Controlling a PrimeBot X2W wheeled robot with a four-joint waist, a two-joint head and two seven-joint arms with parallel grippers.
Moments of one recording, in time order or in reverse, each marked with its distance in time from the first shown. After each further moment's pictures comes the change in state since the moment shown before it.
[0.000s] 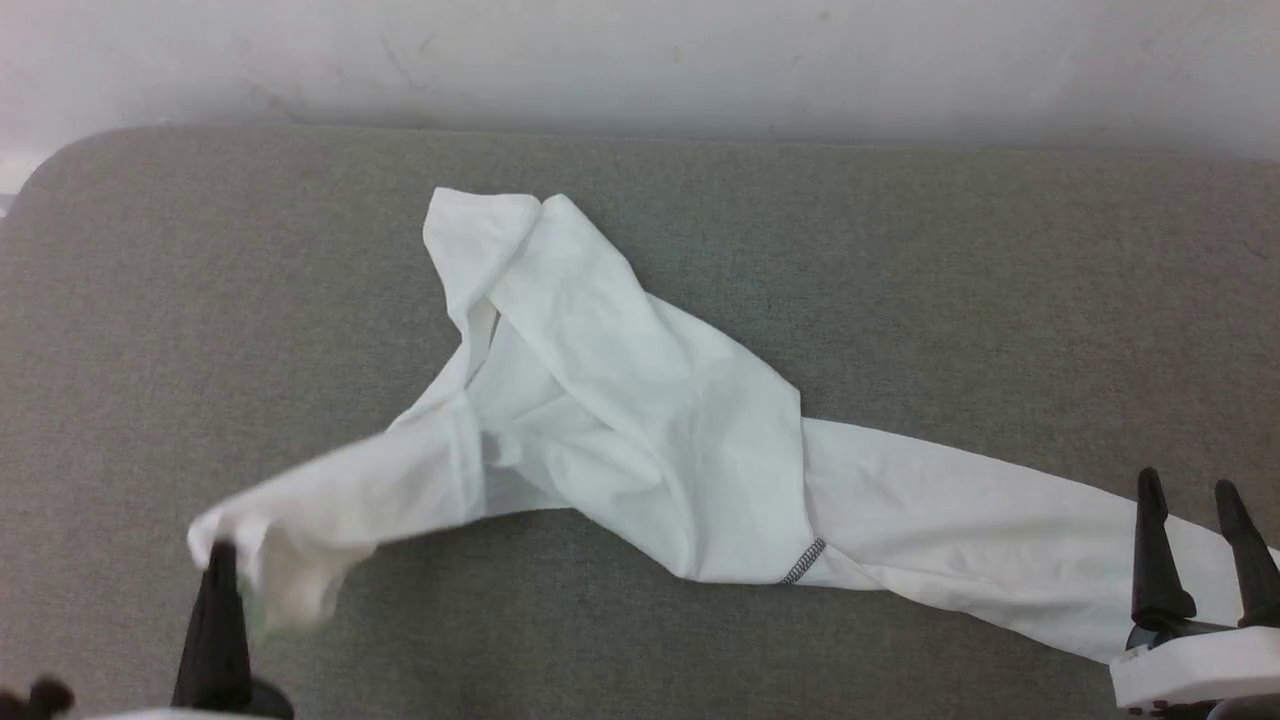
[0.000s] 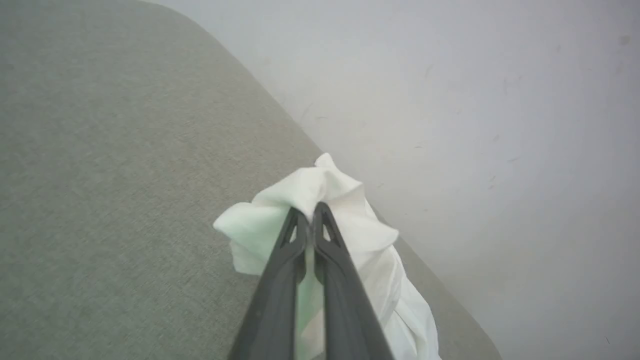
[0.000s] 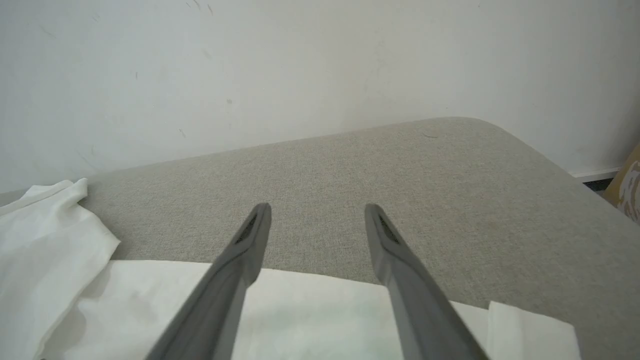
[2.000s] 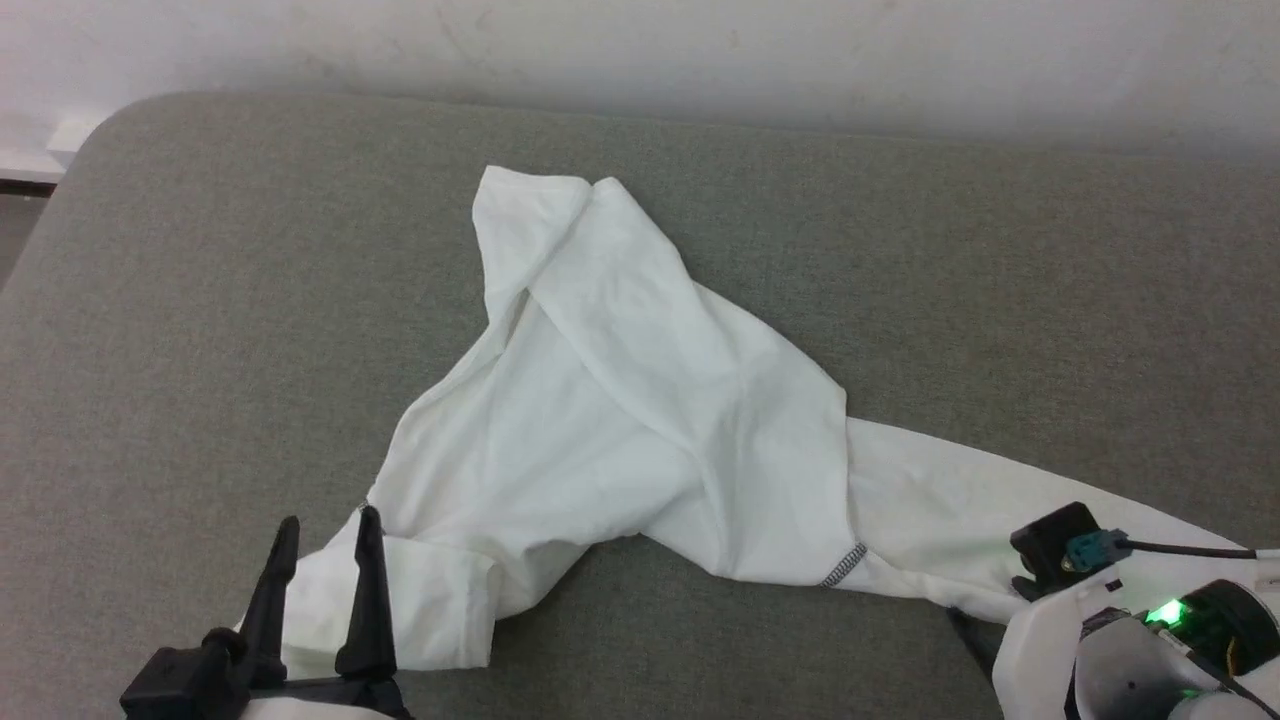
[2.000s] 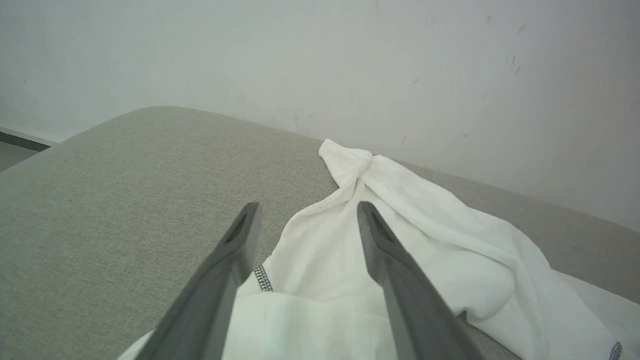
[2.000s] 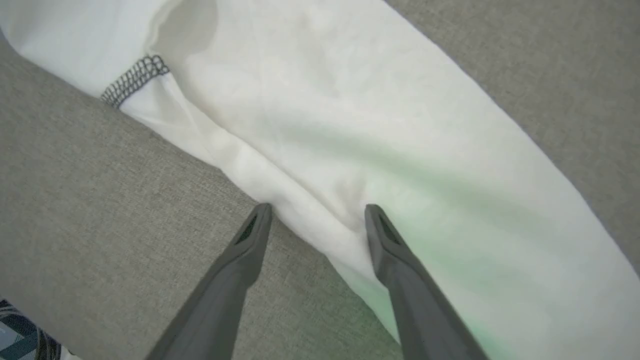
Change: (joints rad) left arm -0.057 -0.022 -0.142 0.179 0.573 -0.017 -0.106; right arm -0.033 -0.252 0.412 -0.158 -0.023 0.000 0.862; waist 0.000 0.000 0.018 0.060
